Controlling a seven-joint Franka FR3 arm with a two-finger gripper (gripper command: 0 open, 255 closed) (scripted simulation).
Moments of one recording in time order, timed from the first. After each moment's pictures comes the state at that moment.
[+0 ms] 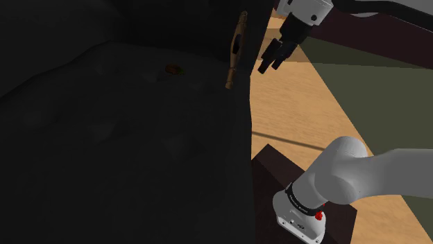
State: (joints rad) arm 0.01 -0.79 -0.07 -2.29 0.02 1.68 -0.01
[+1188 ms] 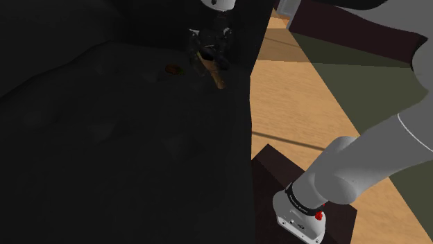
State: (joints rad) arm 0.01 -0.21 0.25 -1.85 -0.04 1.73 0.47
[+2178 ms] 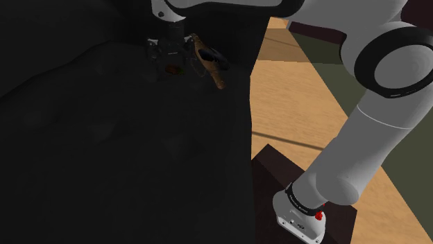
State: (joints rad) arm 0.07 0.16 0.33 -1.53 -0.19 1.70 0.71
